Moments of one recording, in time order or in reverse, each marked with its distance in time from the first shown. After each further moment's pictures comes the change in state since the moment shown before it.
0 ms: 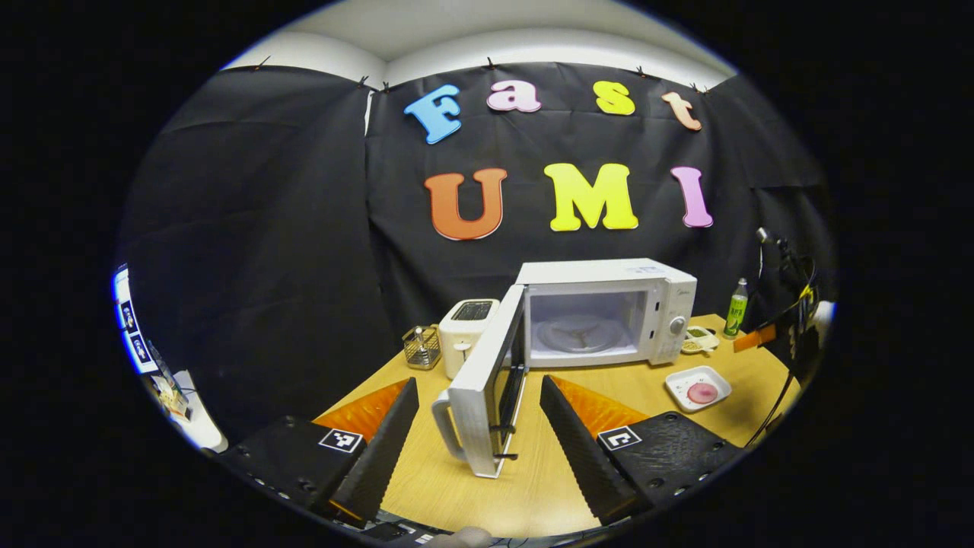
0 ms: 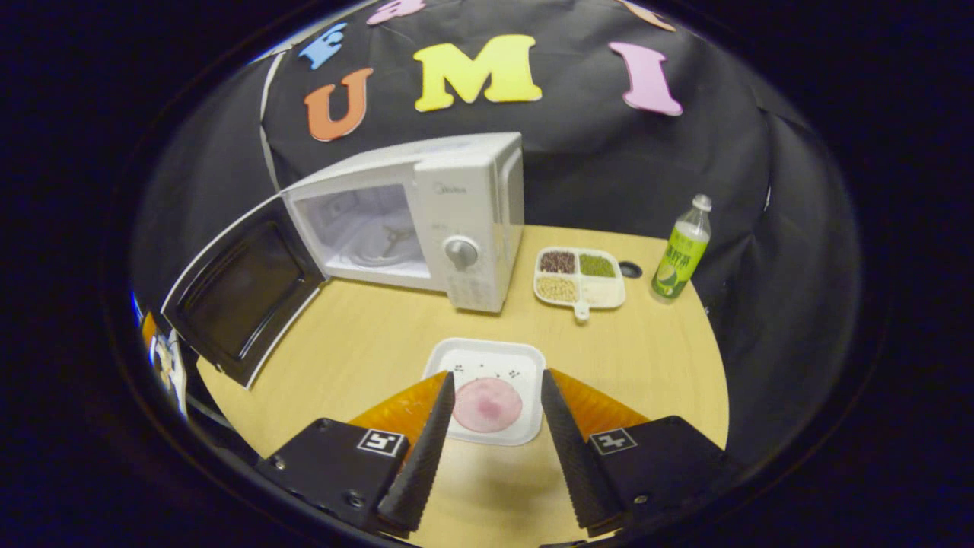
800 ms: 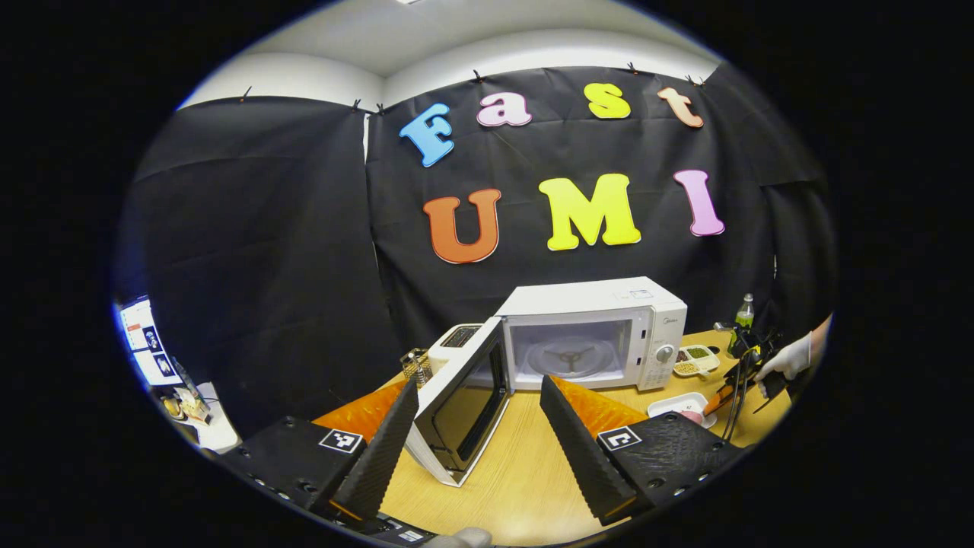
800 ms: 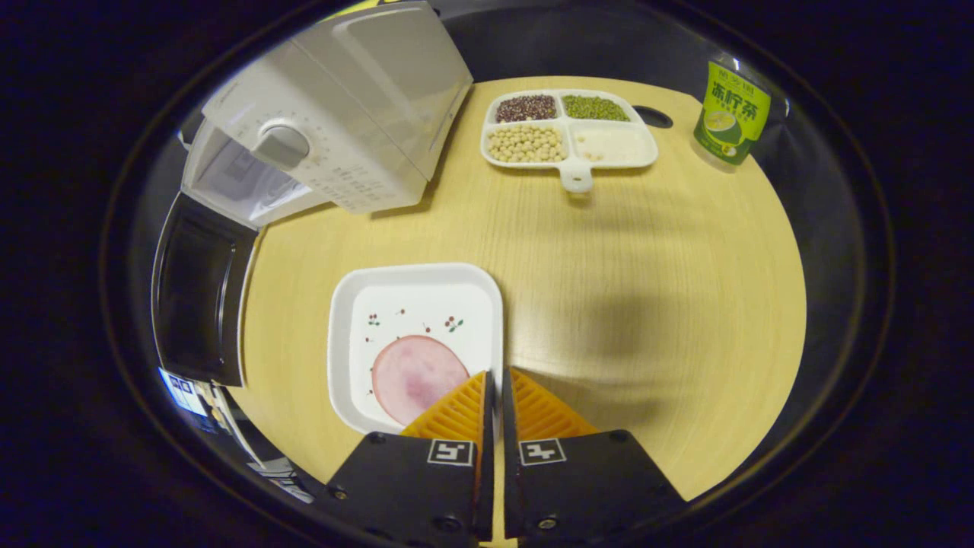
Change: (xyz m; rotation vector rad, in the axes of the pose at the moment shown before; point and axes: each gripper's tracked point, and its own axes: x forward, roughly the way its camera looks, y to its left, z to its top) left arm -0.015 -0.068 0.042 0.037 -0.005 0.116; right arm 0.089 -0.036 -0.061 0.198 0.513 0.103
